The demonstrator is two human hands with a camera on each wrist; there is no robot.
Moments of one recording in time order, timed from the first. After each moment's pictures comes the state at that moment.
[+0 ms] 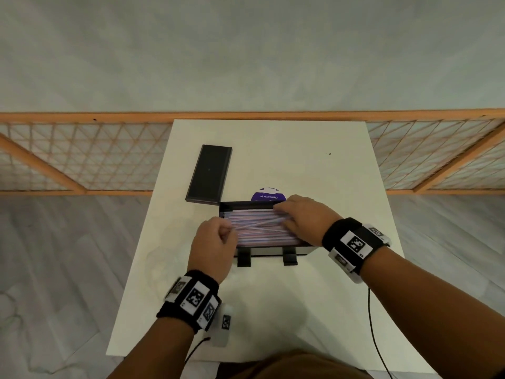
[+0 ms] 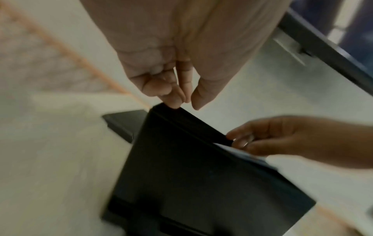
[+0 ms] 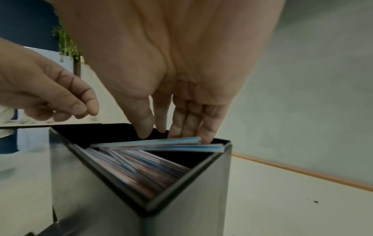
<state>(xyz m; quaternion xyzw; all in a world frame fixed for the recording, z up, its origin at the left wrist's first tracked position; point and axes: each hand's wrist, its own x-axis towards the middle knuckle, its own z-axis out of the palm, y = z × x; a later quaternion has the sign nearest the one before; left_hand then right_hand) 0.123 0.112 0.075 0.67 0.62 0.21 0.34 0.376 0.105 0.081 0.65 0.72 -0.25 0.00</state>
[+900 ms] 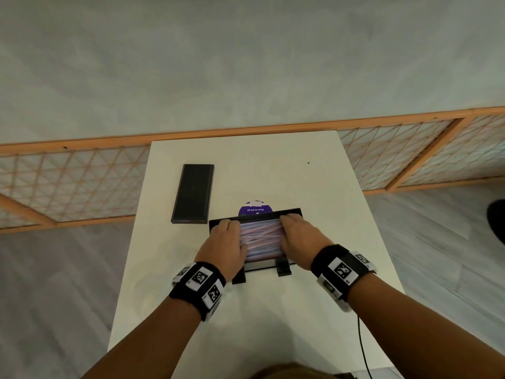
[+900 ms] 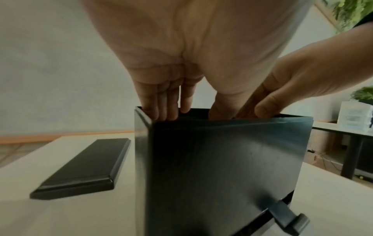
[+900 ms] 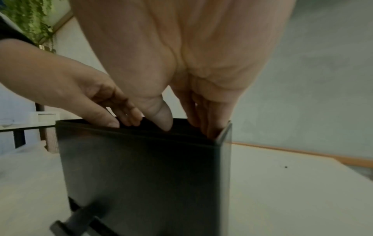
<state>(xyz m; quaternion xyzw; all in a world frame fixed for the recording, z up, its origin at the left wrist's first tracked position) 0.152 0.152 0.054 0.87 0.46 0.03 0.19 0.356 0.077 0.066 0.75 0.61 -0.24 -0.08</state>
